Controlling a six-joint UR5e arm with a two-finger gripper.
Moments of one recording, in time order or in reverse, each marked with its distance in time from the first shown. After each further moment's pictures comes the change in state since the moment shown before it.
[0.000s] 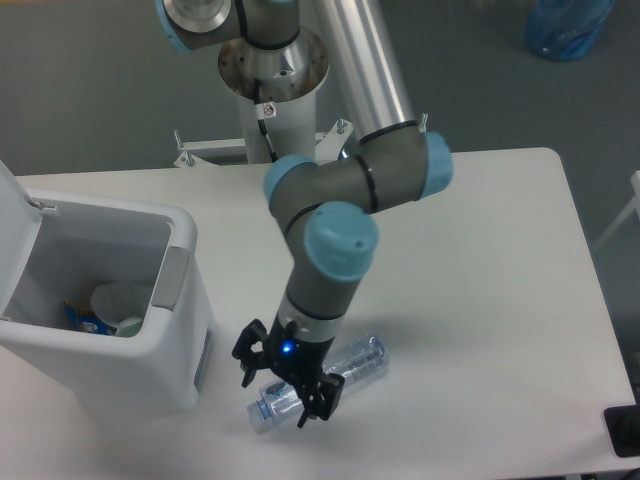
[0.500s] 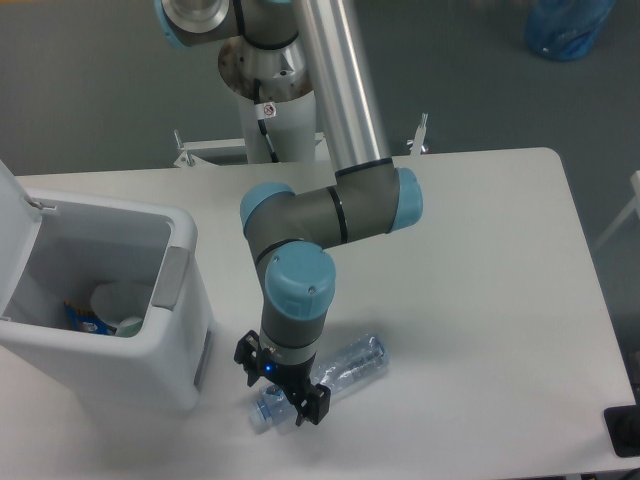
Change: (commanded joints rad) arm -0.026 -0.077 0.020 0.006 0.121 0.003
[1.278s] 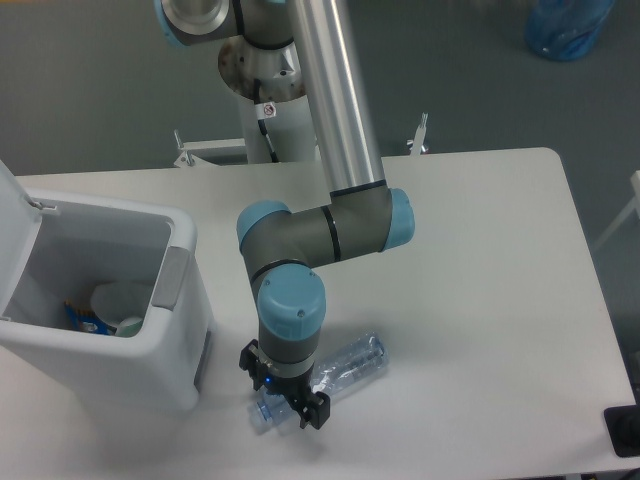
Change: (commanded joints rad) arm -0.021 -0.052 0.003 0.011 0.086 -0.003
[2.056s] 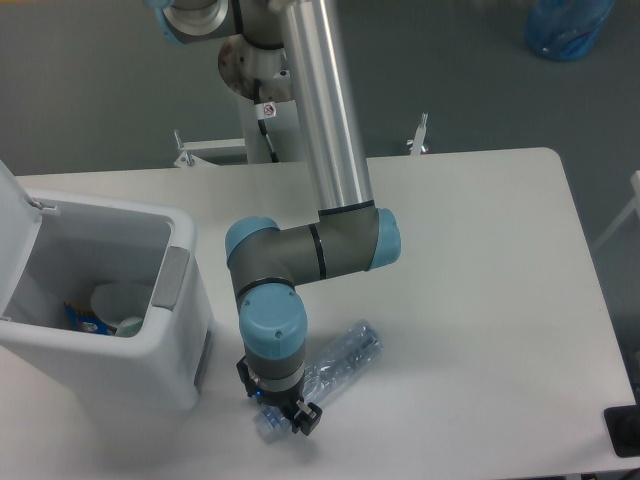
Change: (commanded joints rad) arm -0.017 -0.026 0.037 -0.006 0.025 -0.032
